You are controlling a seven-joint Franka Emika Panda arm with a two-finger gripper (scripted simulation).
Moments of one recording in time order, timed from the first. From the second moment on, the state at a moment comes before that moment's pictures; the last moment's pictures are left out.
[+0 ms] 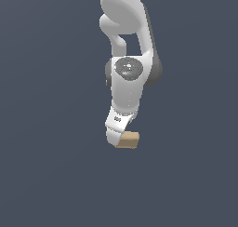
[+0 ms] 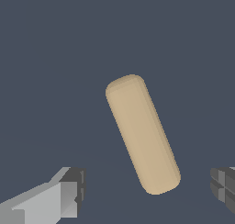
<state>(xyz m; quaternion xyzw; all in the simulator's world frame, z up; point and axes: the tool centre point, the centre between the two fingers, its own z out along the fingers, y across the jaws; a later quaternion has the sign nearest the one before) 0.052 0.017 0.157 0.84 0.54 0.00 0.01</state>
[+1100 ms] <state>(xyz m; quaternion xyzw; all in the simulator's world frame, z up) 0.065 0.031 0.146 0.73 0.69 0.00 0.00</state>
